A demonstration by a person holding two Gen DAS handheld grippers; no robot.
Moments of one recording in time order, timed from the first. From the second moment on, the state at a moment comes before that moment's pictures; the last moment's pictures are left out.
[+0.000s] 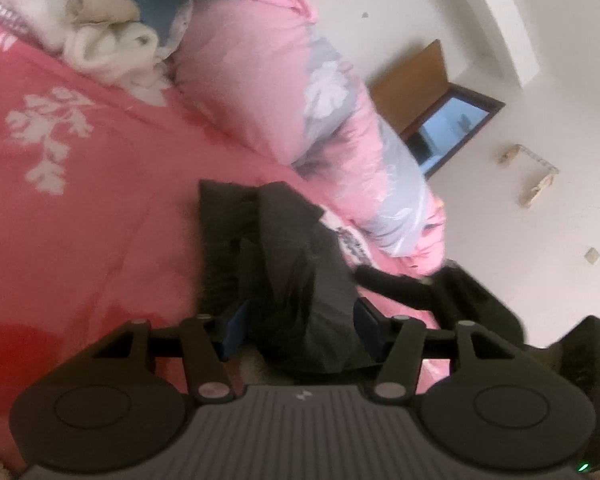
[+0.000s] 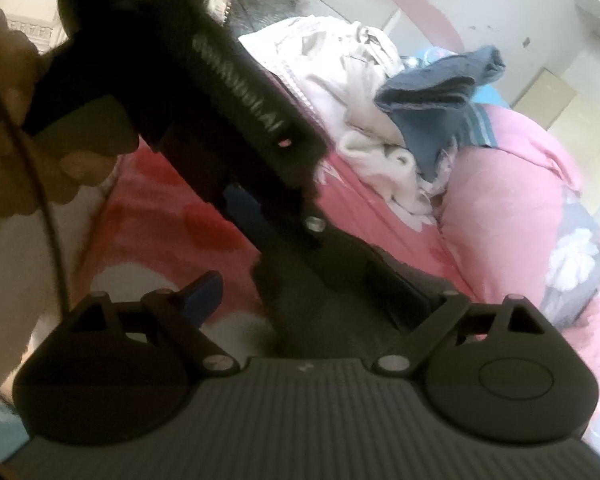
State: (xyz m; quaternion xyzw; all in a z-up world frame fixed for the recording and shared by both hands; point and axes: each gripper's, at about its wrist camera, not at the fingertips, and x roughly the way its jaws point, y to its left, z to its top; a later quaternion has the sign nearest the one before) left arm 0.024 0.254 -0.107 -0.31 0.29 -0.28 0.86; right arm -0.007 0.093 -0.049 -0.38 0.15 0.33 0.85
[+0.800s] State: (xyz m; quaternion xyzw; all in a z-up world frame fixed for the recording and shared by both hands) left arm 0.035 0.271 -0.135 -0.34 0.28 -0.28 0.86; right arm 0.157 0.045 -0.024 -0.05 0.34 0.33 0.88
